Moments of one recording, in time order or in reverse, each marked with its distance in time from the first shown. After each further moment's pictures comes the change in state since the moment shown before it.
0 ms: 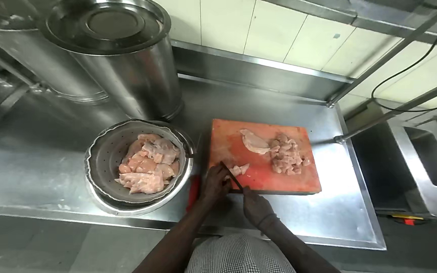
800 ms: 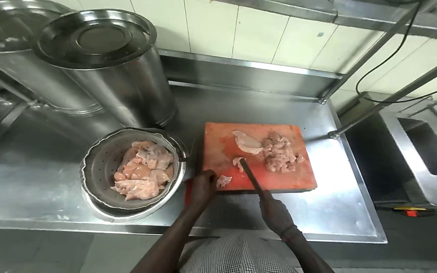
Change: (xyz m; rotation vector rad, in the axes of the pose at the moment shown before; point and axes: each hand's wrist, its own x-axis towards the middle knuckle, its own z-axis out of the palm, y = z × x) left_hand 0.017 0.043 -0.045 0.021 -0.273 -0.527; right_hand -0.024 0.071 0.006 0.249 0.103 0.105
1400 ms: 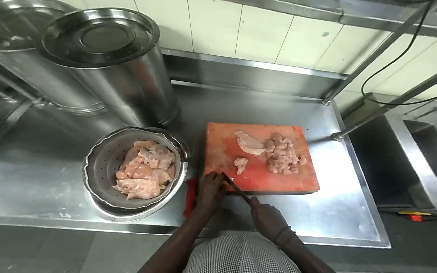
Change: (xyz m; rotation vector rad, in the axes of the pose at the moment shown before) left_hand -0.006 -0.016 0.037 0.186 0.198 0.325; right_hand -0.007 -0.026 0.003 -0.207 -0.166 -0.117
